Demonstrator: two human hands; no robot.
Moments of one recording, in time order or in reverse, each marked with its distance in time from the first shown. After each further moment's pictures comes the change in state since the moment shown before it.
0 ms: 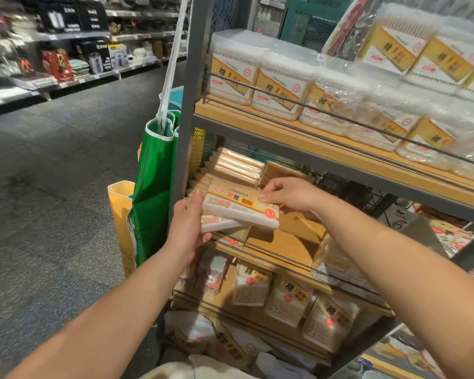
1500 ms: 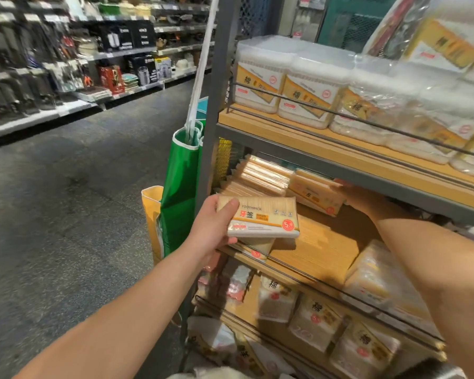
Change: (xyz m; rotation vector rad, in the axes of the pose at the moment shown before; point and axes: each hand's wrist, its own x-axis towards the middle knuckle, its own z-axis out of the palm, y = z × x) left_hand -0.008 0.021 0.008 0.147 -0.050 0.155; right_hand 0.050 0.056 -0.056 0.143 0.336 0.289
